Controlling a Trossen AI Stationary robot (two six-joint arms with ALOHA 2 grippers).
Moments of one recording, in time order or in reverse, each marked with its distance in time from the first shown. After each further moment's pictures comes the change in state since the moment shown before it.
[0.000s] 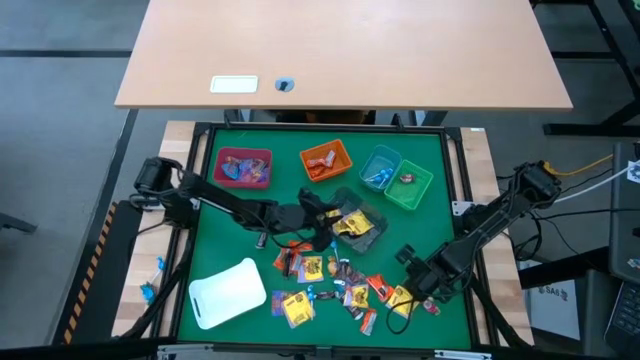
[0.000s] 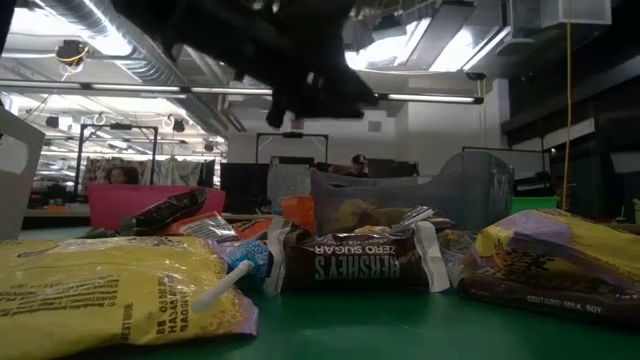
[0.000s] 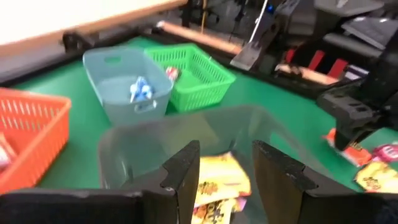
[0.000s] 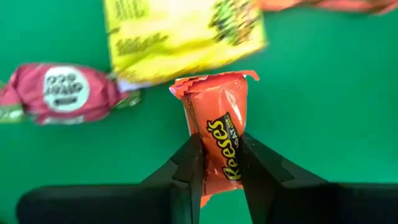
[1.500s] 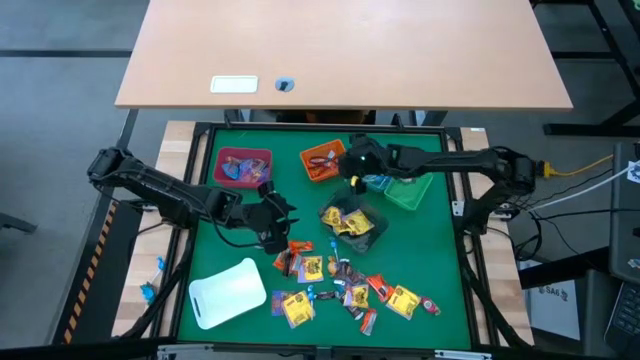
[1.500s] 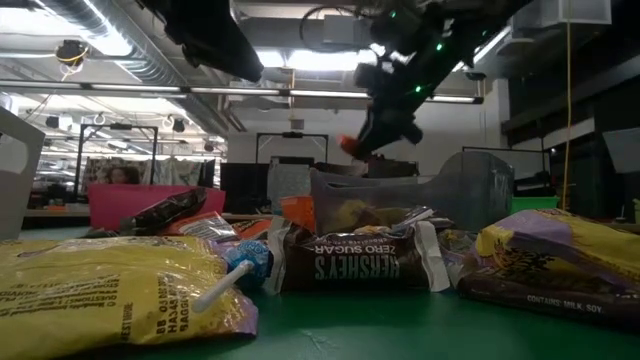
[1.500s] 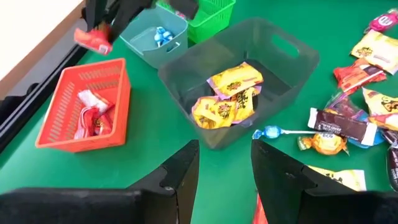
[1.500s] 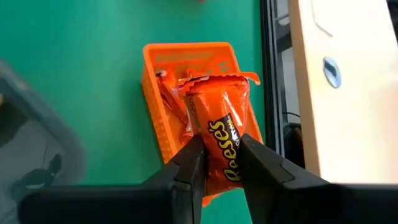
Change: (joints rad) left arm -0.107 -0.442 0.000 -0.822 -0.001 0.060; right arm -1.015 0.132 0.304 0.502 0.199 -0.574
